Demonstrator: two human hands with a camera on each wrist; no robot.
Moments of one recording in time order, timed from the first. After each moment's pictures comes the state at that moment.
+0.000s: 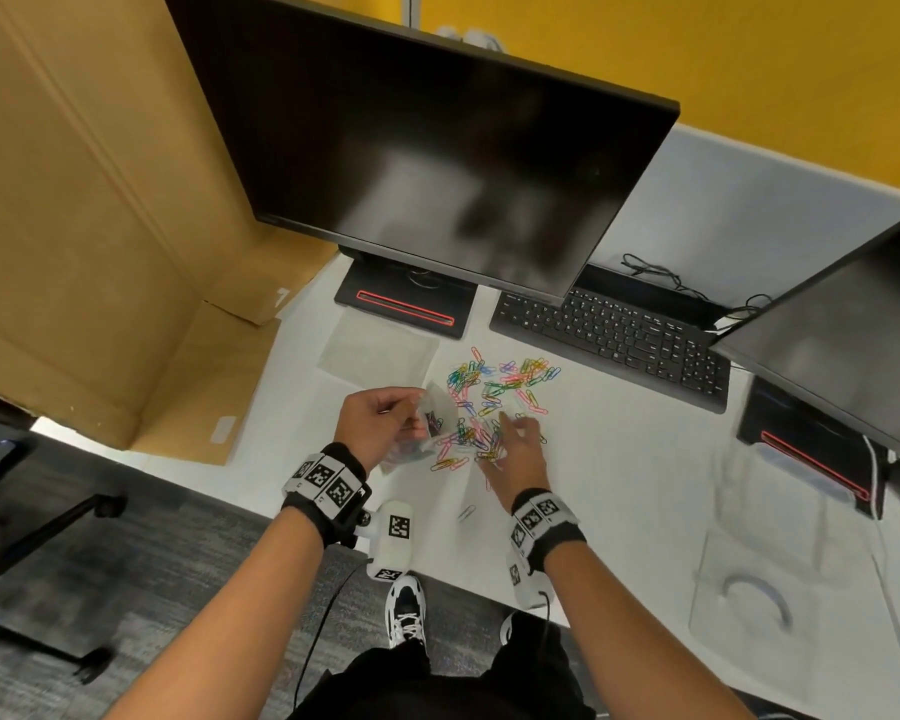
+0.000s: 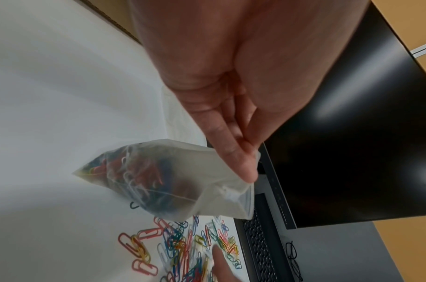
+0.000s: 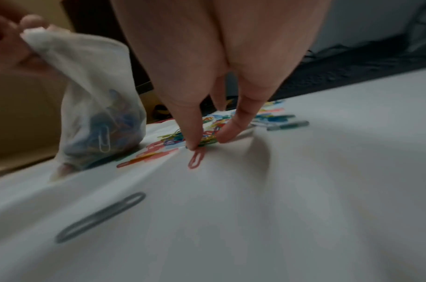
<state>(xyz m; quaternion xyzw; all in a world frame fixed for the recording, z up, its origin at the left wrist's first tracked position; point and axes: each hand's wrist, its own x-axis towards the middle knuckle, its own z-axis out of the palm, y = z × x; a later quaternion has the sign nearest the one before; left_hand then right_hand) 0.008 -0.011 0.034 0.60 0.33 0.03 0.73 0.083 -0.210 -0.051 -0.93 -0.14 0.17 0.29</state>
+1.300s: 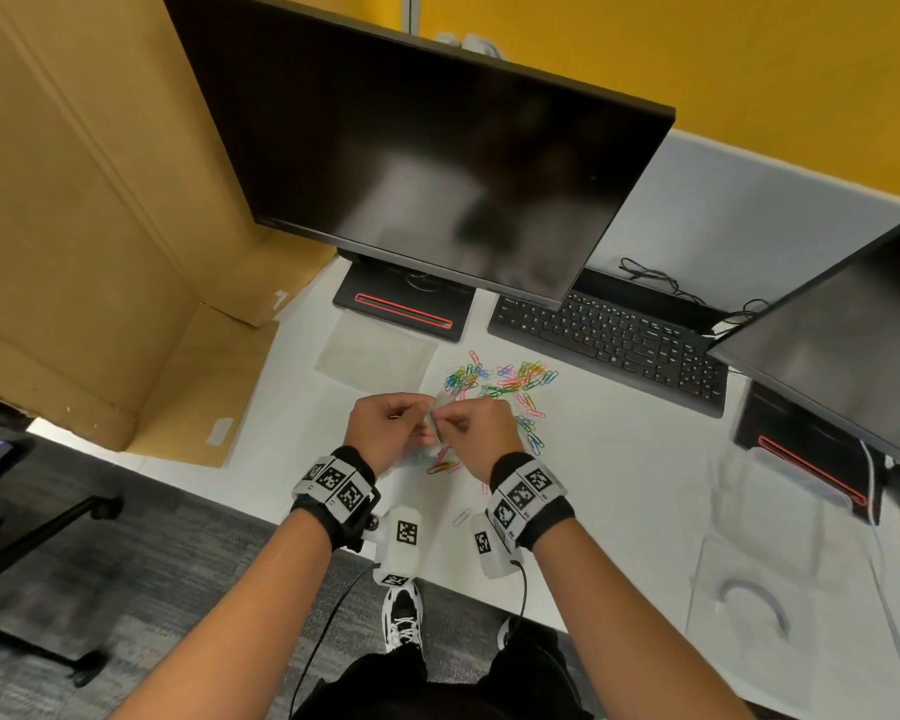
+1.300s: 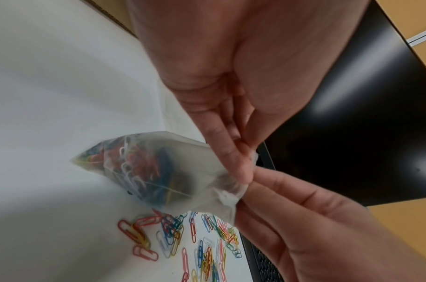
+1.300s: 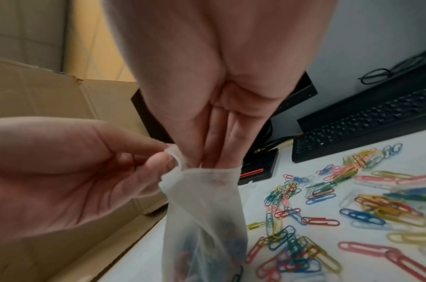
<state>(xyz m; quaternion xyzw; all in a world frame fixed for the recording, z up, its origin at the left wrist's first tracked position) 0.013 -0.027 0.045 0.60 0.33 0.03 0.73 0.081 -0.159 0.046 -0.85 -0.23 0.20 0.42</state>
